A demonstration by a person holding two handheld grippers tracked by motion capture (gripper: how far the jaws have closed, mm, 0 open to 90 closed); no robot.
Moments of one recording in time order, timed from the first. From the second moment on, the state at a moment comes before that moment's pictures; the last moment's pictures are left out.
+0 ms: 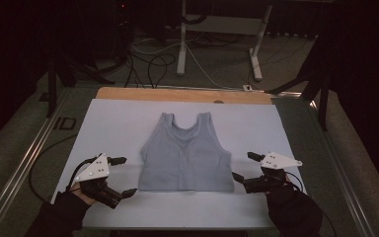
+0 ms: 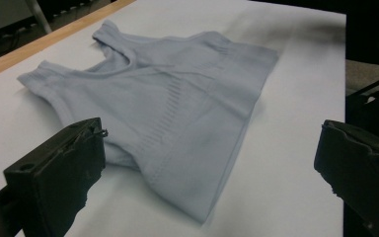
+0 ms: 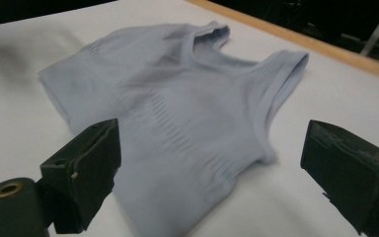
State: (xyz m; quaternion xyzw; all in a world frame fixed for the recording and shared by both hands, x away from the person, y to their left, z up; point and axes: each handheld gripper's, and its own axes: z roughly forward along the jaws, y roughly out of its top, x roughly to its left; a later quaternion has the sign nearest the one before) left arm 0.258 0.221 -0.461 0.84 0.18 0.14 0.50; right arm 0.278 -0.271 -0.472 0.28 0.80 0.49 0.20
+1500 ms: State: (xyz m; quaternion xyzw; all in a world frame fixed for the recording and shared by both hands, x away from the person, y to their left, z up) left arm 0.267 0.177 -0.430 0.85 0.23 0.18 0.44; right arm 0.375 -0.165 -0.407 0.24 0.80 0.51 0.21
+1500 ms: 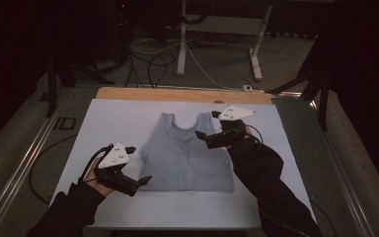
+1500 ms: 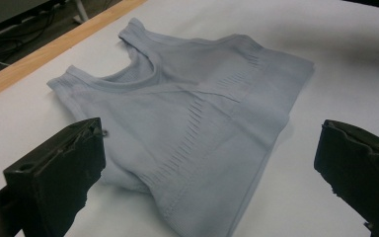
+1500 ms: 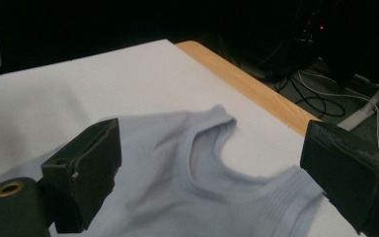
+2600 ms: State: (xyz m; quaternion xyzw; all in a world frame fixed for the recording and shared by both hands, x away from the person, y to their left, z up) left arm 0.267 0.154 -0.470 0.84 0.28 0.20 0.42; right arm 0.456 -0.056 -0.437 0.26 0.82 0.48 0.18
